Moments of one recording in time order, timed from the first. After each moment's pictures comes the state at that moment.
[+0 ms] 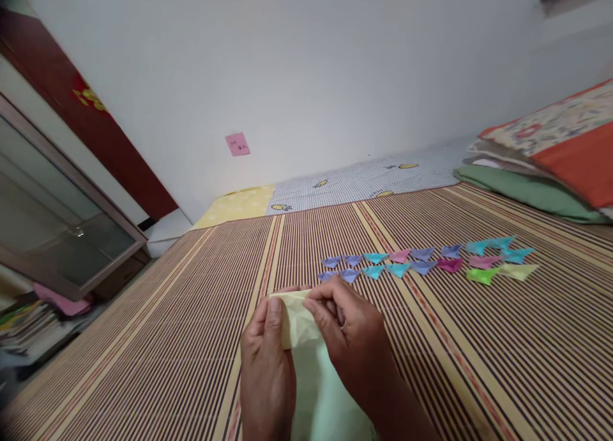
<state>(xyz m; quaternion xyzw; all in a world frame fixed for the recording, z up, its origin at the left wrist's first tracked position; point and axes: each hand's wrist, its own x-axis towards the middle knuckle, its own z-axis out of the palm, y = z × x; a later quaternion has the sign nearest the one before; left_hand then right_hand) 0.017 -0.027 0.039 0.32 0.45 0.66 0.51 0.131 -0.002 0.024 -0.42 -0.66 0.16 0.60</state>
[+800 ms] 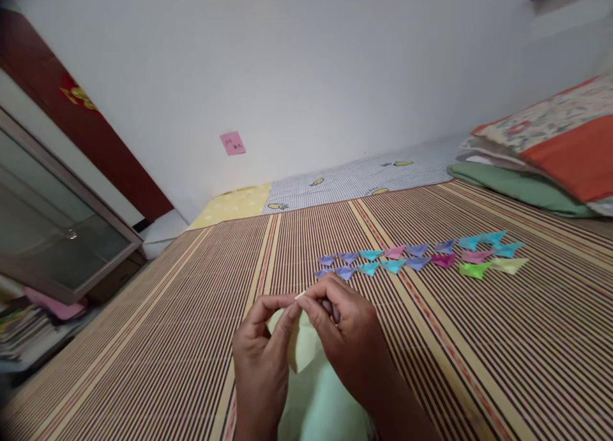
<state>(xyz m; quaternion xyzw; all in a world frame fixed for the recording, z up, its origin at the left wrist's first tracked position) 0.003 -0.021 0.030 0.51 0.52 0.59 0.34 0.134 -0.002 0.030 -0.42 -0.66 0.22 0.59</state>
